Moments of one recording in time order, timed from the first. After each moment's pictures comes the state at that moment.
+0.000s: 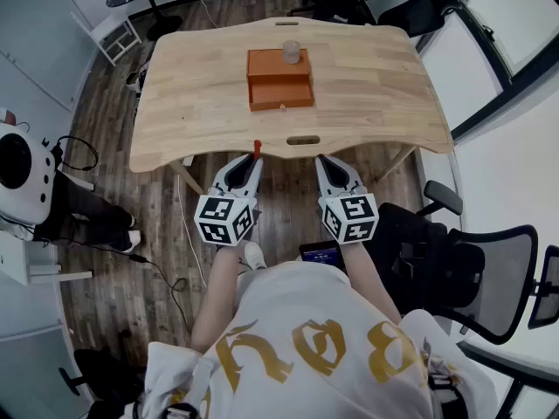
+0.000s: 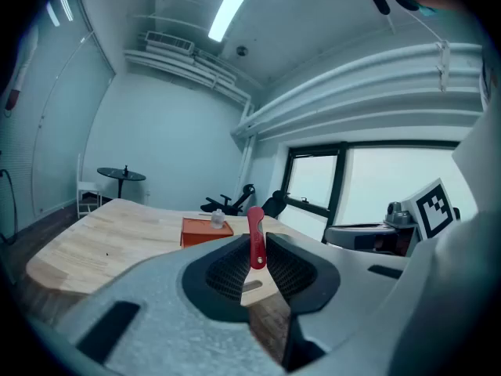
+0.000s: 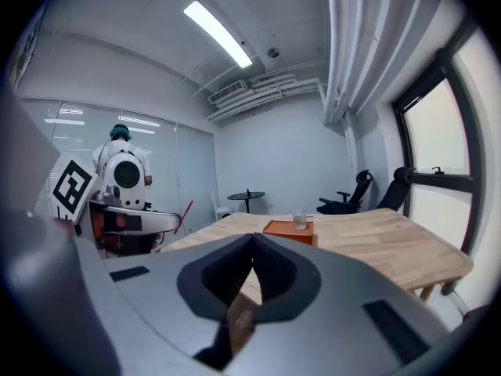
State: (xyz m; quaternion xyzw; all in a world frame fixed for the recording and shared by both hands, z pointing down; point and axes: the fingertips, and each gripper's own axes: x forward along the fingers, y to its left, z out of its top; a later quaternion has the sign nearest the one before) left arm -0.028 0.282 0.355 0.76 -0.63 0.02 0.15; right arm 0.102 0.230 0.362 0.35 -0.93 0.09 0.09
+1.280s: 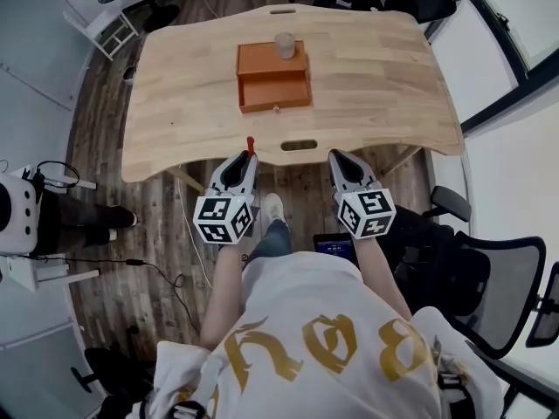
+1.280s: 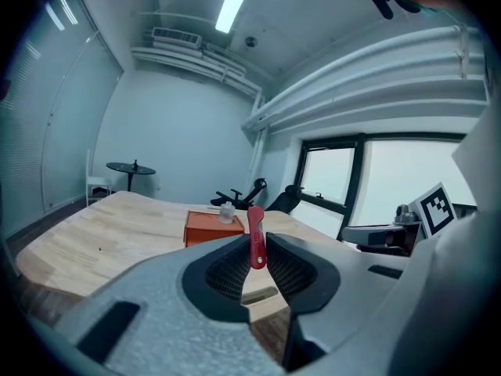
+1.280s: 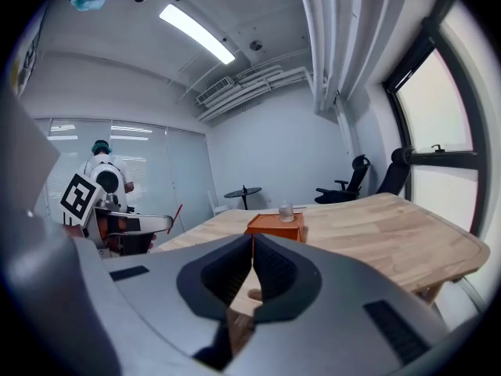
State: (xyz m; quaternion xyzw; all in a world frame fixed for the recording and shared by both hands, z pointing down) left arm -0.030 0.207 0.395 0.73 -0.66 0.03 0.17; right arm 0.140 0.141 0.403 0.34 -0.92 0.14 0.09
